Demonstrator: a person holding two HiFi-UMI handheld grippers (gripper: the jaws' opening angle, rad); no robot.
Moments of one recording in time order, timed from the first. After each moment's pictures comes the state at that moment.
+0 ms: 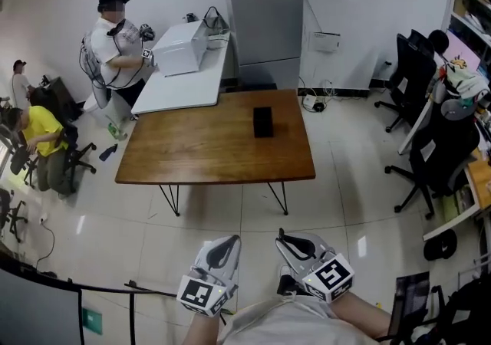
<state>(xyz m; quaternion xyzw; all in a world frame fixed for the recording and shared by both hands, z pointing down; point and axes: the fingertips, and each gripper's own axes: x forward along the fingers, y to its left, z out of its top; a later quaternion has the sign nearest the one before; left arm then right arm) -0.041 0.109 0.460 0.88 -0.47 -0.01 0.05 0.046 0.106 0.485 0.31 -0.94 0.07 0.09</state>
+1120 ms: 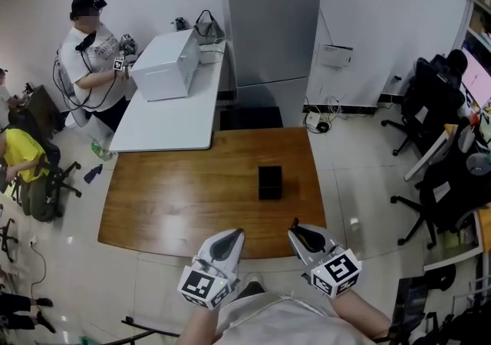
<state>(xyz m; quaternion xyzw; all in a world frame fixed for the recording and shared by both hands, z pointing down) -0.075 -0.231 0.461 0.89 -0.44 -0.01 0.08 0.034 -0.239 0.486 0.38 -0.92 0.08 0.08</state>
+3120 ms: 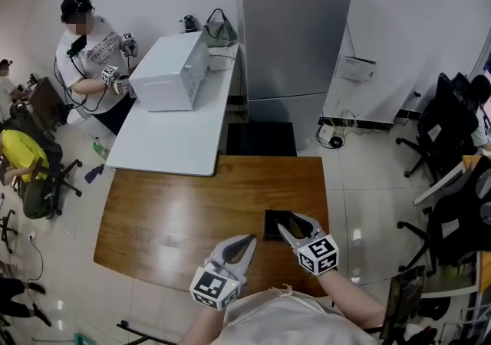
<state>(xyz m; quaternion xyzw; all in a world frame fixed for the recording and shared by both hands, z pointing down) -0.061 -0.388 0.493 0.89 -0.44 0.01 0.11 0.013 -0.463 0.600 0.36 -0.92 0.12 0.13</state>
